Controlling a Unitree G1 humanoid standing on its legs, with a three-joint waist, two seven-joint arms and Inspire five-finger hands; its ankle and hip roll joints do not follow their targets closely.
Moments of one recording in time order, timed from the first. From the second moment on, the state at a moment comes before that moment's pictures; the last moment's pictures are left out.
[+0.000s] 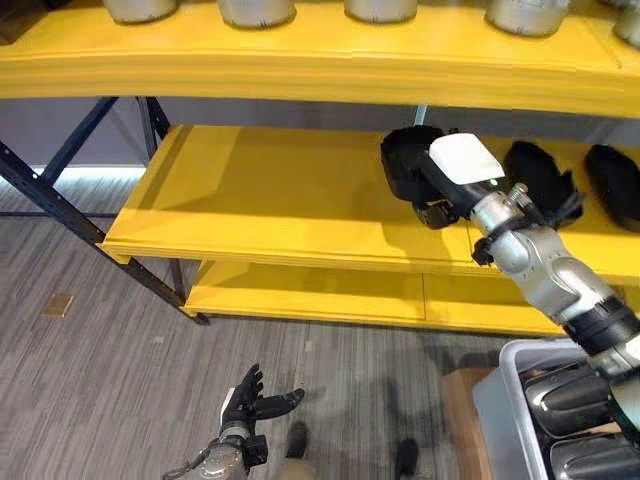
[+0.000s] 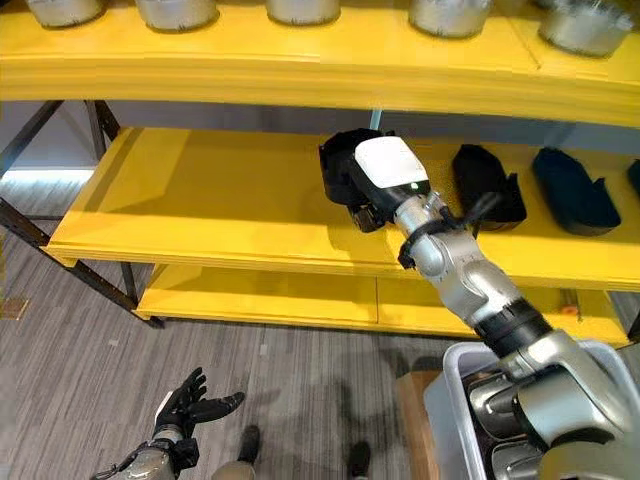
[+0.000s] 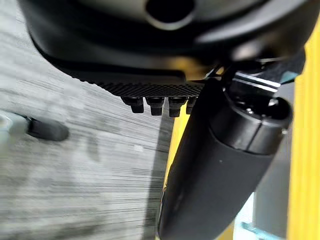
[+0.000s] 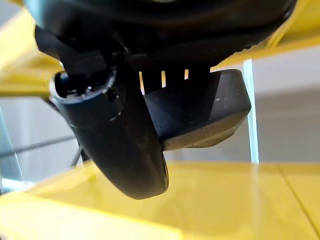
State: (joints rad) left arm 0.19 0.29 -0.20 0.35 -0.43 0.04 0.17; right arm -0.98 -0.82 0.69 0.36 -0.45 0.04 -0.11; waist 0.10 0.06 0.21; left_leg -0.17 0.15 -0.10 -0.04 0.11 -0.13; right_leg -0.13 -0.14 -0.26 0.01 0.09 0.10
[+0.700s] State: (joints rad) left arm 0.03 0.38 -0.23 0.34 -0.47 -0.04 0.17; right arm -1.31 -0.79 0.74 0.76 -0.45 0.06 -0.24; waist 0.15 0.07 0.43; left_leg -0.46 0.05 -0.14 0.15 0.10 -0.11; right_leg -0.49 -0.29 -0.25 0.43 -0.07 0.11
